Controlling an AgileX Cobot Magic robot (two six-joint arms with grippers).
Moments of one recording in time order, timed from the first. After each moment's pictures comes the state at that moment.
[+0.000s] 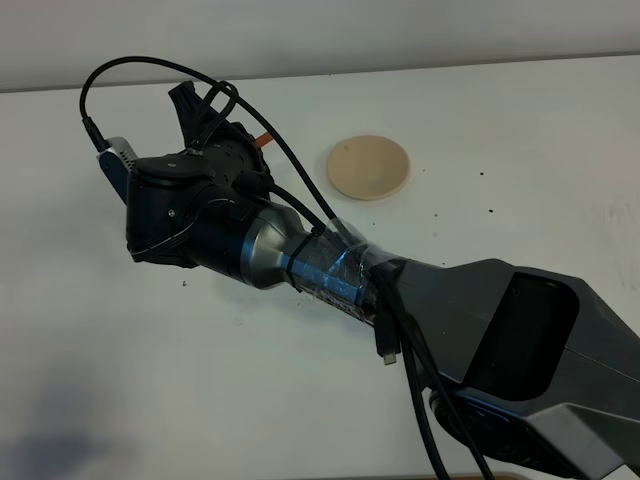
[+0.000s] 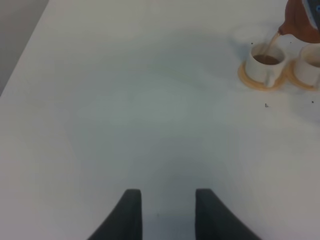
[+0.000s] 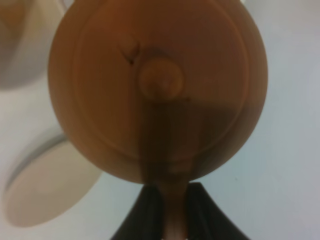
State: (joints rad) left arm 0.07 -0.01 -0.51 0.09 1.07 0.02; right arm 1.18 2.54 -2.34 -0.94 1.11 -0.77
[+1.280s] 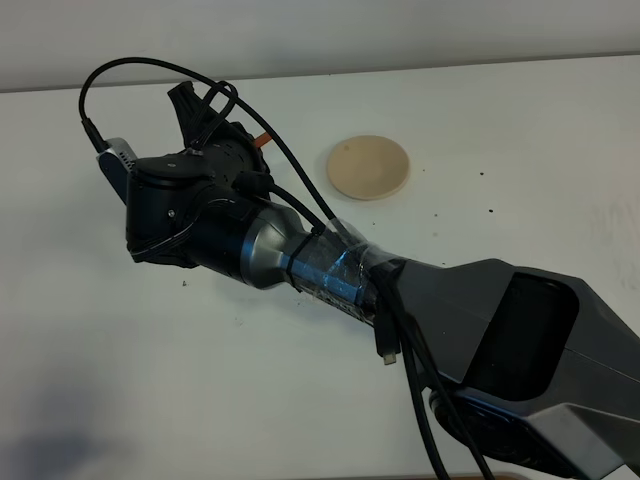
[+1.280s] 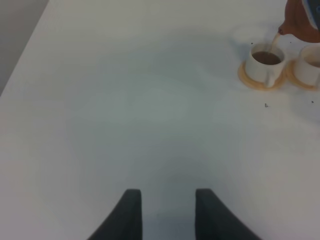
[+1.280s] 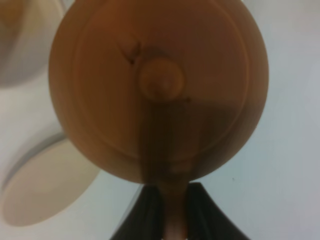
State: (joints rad) left arm 0.07 -0.01 -0.51 0.09 1.07 0.02; right arm 1.18 2.54 -2.34 -0.94 1.11 -0.78
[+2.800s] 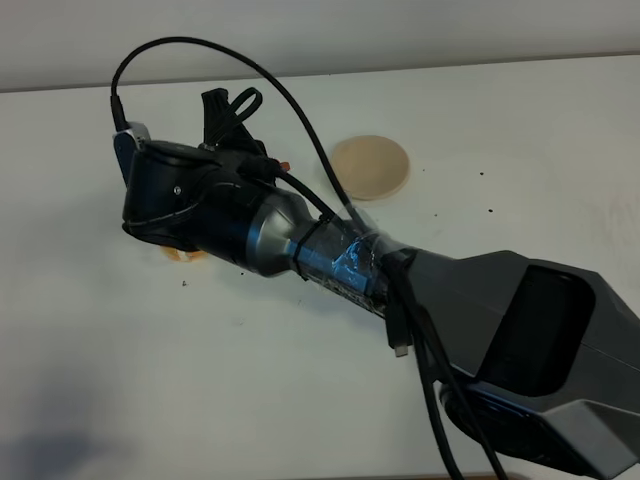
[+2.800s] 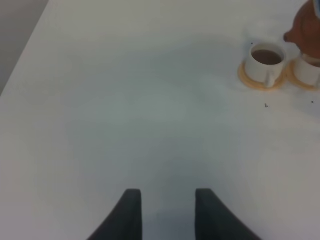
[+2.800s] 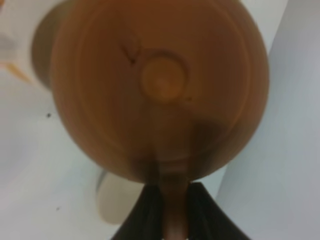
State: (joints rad) left arm 0.07 -0.01 -0.51 0.09 1.07 0.02; right arm 1.17 2.51 -2.34 -0.76 1.21 -0.62
